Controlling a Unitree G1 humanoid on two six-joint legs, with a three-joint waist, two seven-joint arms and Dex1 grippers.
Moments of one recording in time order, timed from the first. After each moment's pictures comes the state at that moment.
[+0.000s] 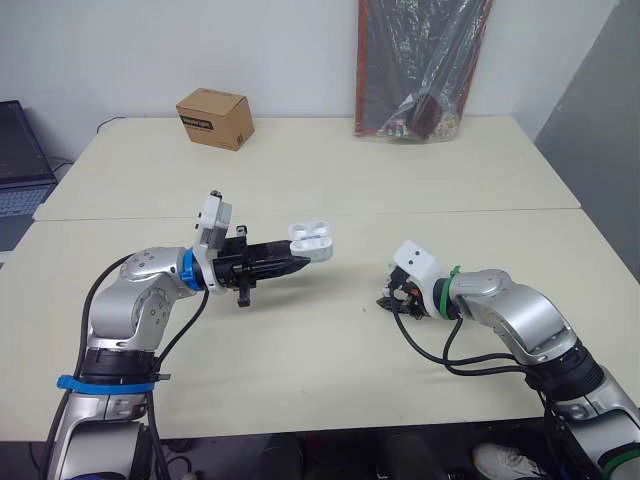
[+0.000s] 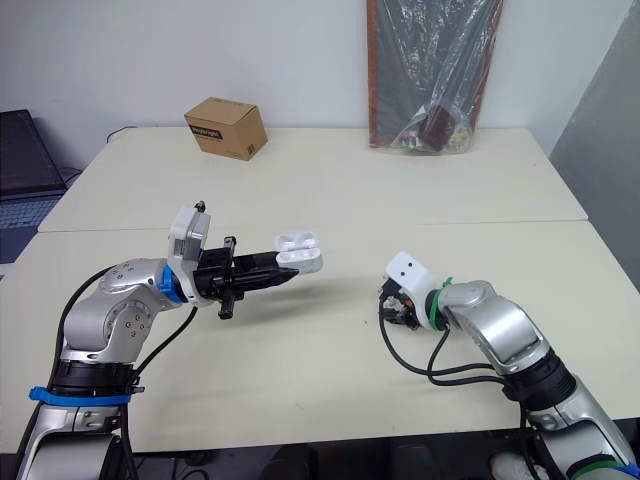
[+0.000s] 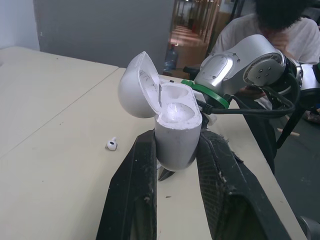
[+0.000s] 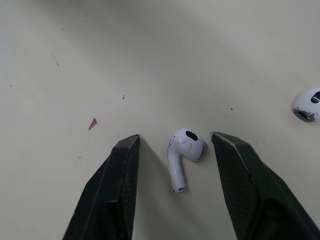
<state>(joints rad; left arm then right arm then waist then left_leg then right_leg) -0.48 0.61 0.08 0.02 -0.63 0.45 -1.32 -0.56 -0.58 0.37 -0.26 0.27 1.04 0.61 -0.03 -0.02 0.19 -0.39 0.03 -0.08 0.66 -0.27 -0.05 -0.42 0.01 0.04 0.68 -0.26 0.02</state>
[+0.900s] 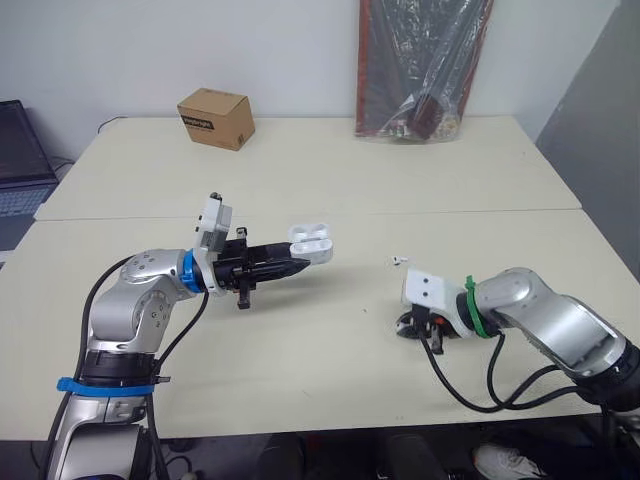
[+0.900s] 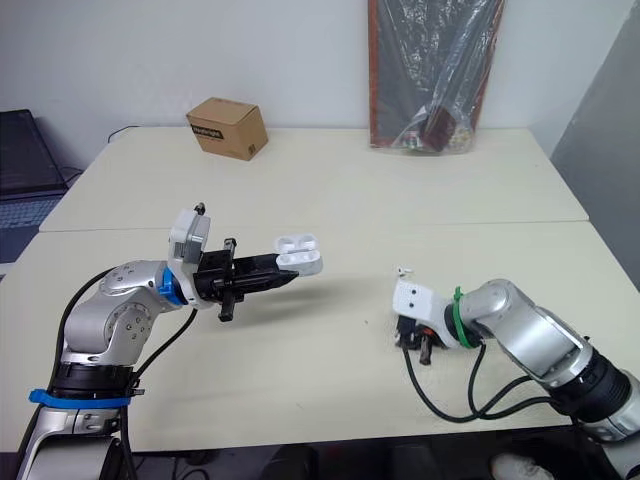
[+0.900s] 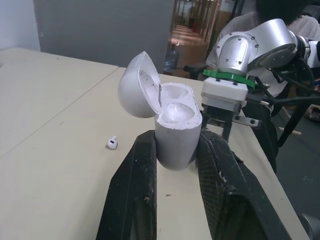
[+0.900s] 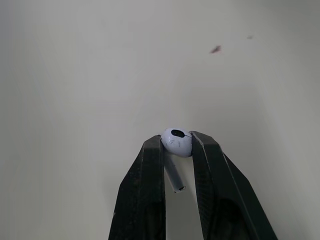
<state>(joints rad) -0.47 0.61 0.08 0.02 -0.63 0.43 -1.32 -0.56 -0.89 0.54 -0.44 0.26 0.89 1.01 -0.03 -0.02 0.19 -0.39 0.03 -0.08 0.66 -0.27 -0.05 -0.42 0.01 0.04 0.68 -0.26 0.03</state>
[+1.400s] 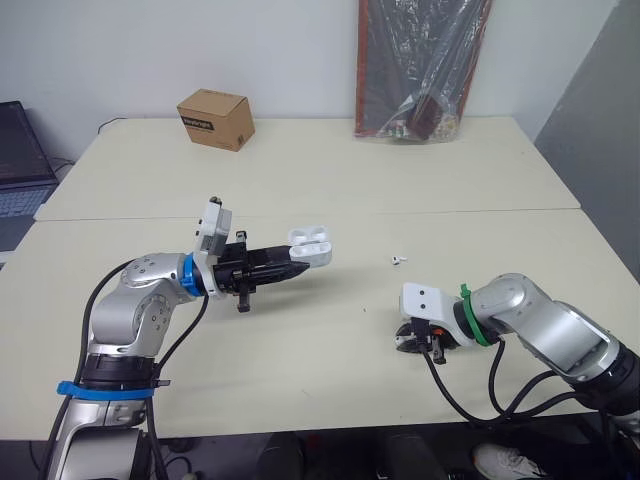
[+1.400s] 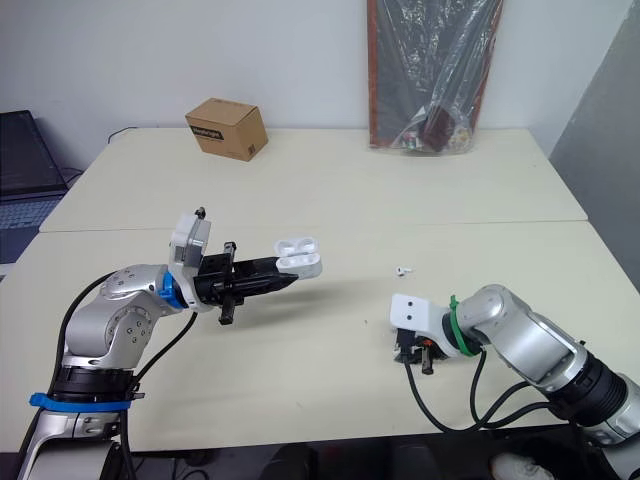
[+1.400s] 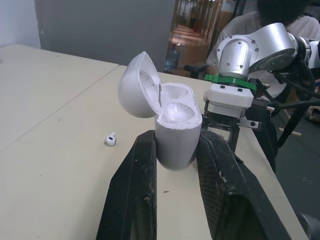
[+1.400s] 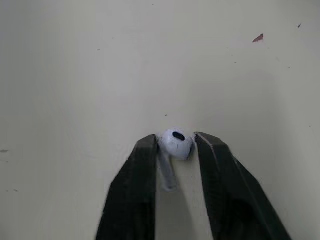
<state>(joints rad) -0.45 0.61 0.08 0.02 -0.63 0.42 -1.32 -0.55 -0.88 0.55 -0.42 0.21 0.87 1.04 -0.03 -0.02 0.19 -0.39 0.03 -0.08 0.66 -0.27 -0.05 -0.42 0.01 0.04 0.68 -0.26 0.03</state>
